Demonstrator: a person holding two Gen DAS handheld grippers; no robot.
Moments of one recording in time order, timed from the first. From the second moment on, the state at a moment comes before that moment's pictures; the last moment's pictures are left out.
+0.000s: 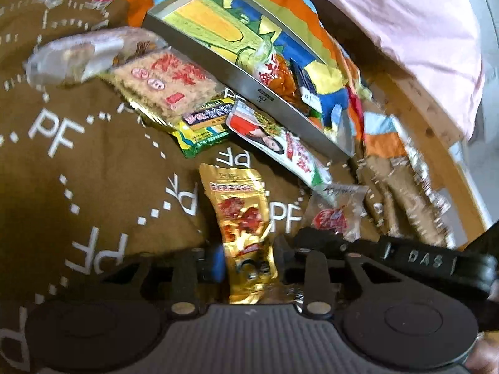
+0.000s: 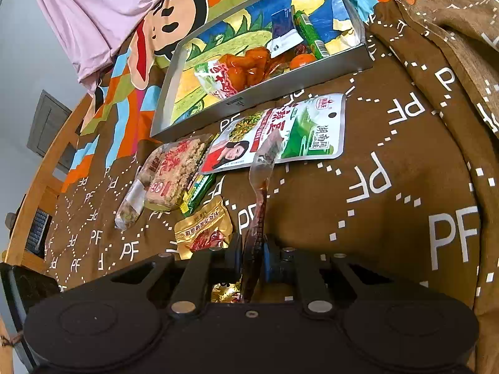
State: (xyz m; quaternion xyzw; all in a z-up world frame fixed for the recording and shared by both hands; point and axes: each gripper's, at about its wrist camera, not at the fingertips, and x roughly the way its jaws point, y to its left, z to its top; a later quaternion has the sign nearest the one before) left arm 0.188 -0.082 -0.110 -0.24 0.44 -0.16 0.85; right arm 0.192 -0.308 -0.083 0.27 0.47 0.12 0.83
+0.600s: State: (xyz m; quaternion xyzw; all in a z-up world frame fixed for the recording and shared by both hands) left arm 0.168 -0.081 -0.062 -0.21 0.35 -0.13 0.90; right arm 0.183 -0.302 -0.048 0.22 0.39 0.13 0.89
